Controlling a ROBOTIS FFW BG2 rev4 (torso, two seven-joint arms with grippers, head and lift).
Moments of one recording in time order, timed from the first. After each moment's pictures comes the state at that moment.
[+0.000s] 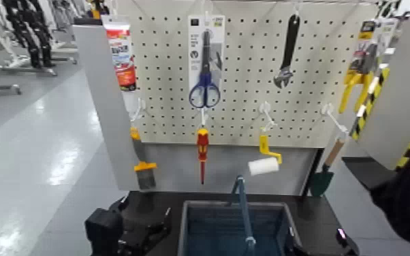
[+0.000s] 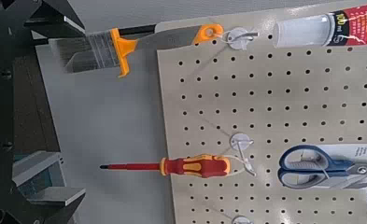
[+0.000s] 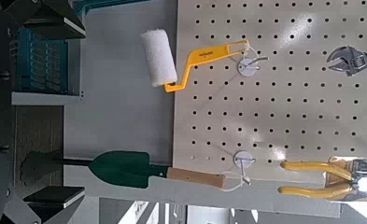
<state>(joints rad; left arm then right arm) 0.23 0.21 -0.20 -1.83 0.10 0.02 -0.03 0.42 -0.04 0.05 -1.80 0.03 -0.18 -0.14</state>
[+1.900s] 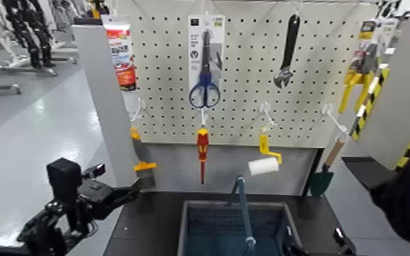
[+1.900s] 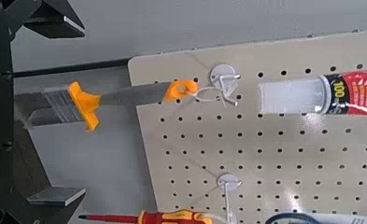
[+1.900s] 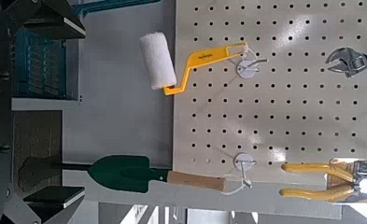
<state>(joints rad) 0.03 0.21 0.03 -1.77 0.14 0.21 -0.40 0.40 -0.04 0.06 -1.78 0.01 -0.20 -0.14</state>
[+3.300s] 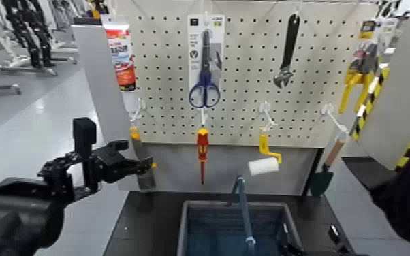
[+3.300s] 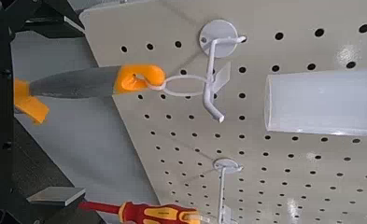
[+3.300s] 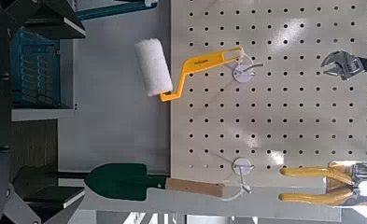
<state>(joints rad) -0.36 0.33 -0.11 -1.38 0.25 0.27 -0.69 0.39 -0.04 0.08 -1.76 0.00 -0.22 -0.14</state>
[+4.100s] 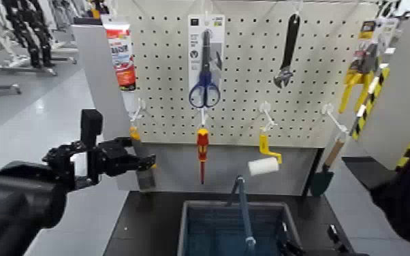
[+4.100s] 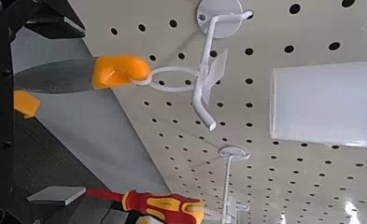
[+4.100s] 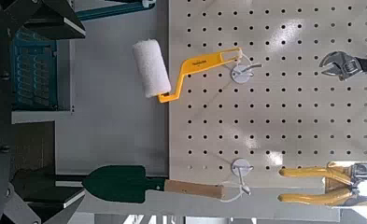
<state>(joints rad) -0.47 0.36 -0.18 -1.28 0.25 0.30 -0.80 0.38 -0.05 0.08 -1.75 -0.01 -0.23 -0.14</state>
